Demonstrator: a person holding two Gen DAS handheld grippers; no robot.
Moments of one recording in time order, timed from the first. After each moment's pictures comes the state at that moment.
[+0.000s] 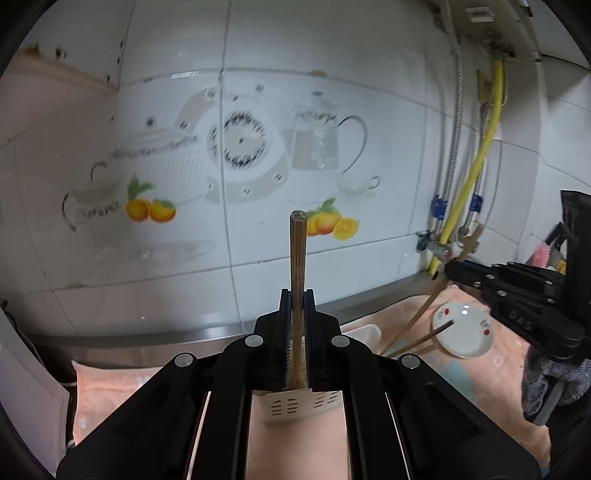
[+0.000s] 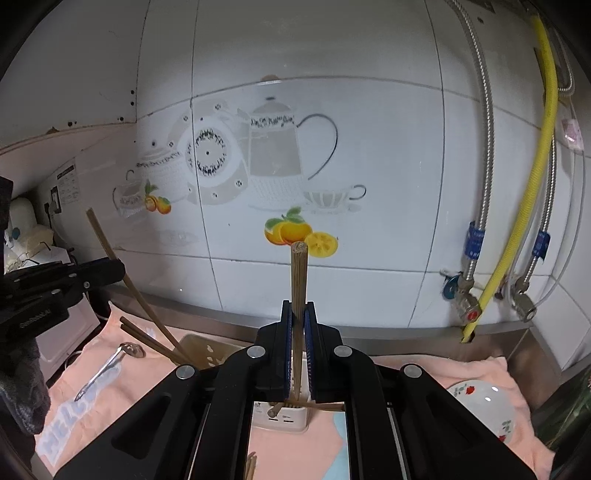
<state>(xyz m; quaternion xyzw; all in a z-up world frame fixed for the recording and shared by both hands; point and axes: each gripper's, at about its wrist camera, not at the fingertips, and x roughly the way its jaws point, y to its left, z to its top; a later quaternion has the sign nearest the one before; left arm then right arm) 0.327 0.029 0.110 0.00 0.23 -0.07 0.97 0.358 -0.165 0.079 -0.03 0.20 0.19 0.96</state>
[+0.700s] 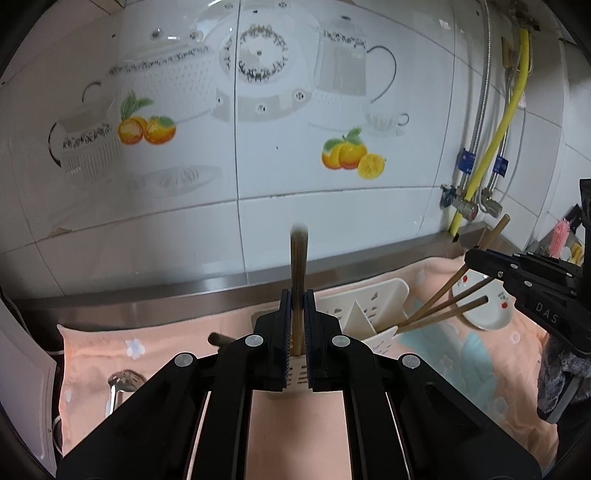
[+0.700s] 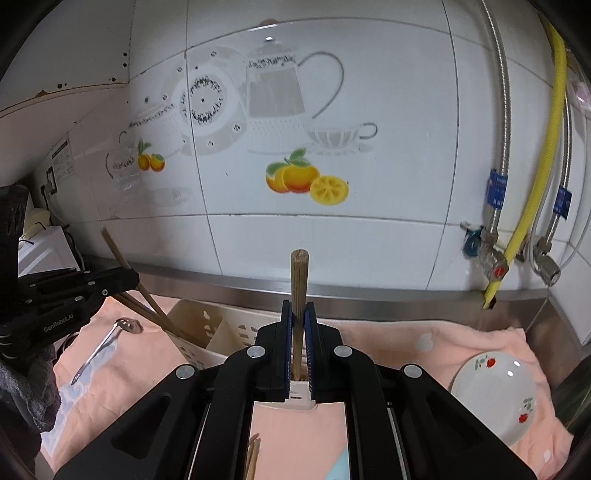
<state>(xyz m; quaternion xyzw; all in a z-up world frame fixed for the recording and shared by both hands) 0.352 0.038 0.048 -0.01 0.30 -0.06 0.95 0.373 -0.157 0.035 -0.02 0.25 0.19 0.95</state>
